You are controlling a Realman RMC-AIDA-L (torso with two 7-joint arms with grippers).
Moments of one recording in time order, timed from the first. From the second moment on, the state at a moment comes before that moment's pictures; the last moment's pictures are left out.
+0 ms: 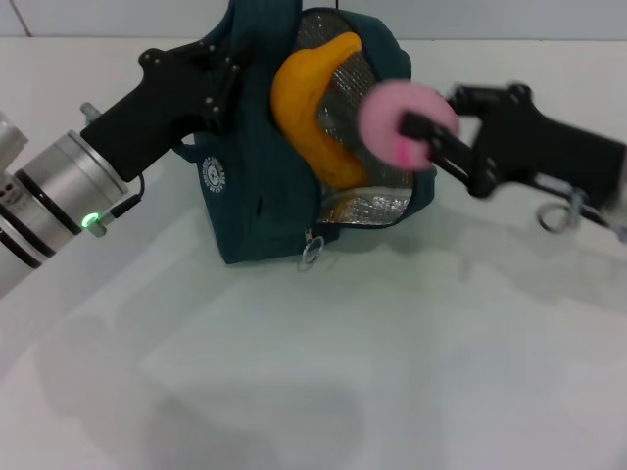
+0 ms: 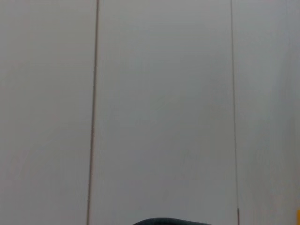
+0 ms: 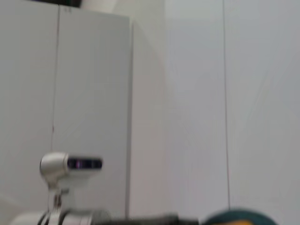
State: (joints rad) left arm -0.53 -2.09 1.03 0.25 0.99 1.38 -0.69; right arm 0.64 2.03 -1.08 -0.28 -1.24 -1.55 0.79
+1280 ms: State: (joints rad) left arm -0.58 -2.09 1.05 0.24 0.99 1.37 -0.72; right arm 0.80 2.03 -1.18 -0.25 -1.15 -1.26 0.91
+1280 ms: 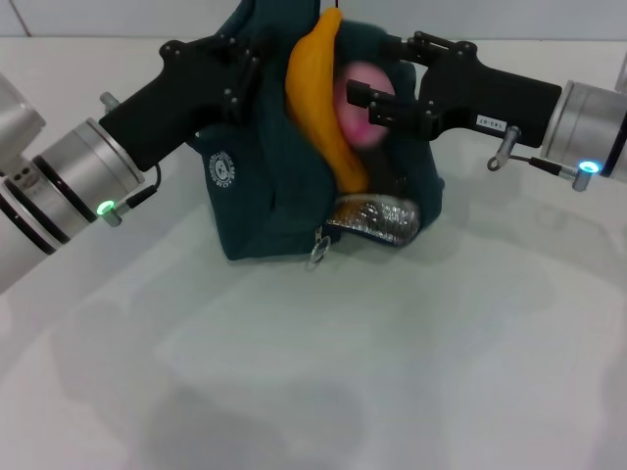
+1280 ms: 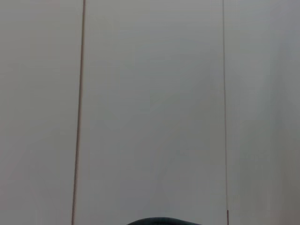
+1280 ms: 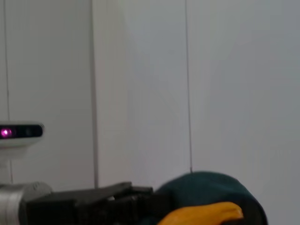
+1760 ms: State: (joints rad) left arm -0.57 -2.08 1.04 0.24 0.98 1.37 -0.76; right arm 0.65 2.03 -1.19 -0.39 -1.10 -1.29 0.91
